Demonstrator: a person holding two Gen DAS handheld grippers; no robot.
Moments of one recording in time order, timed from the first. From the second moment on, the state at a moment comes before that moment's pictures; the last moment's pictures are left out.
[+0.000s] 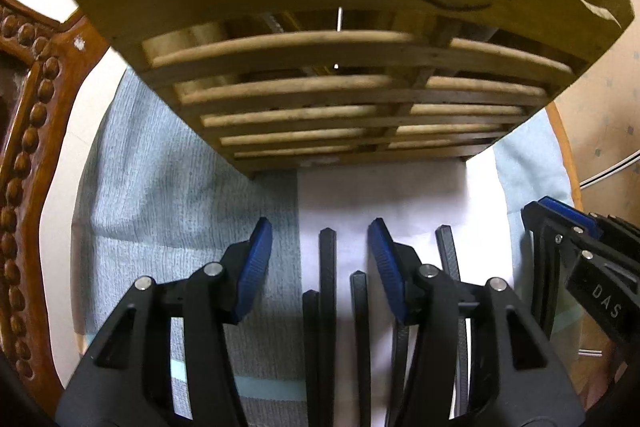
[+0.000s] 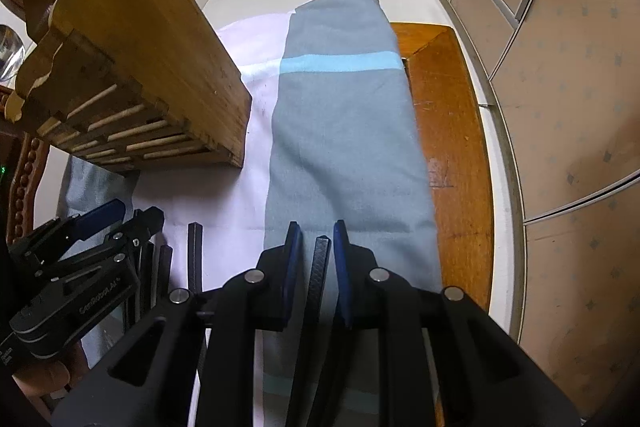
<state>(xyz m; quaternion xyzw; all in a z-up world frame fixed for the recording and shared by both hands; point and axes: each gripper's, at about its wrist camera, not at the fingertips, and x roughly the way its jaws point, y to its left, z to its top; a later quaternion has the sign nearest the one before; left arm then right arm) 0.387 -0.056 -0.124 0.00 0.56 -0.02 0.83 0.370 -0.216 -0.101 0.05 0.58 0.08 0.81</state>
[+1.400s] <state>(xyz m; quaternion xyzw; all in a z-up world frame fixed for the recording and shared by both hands) 0.295 -0.026 -0.005 0.00 0.43 -0.09 0.90 0.283 -0.222 0.011 0.08 0.46 0.16 0.87</state>
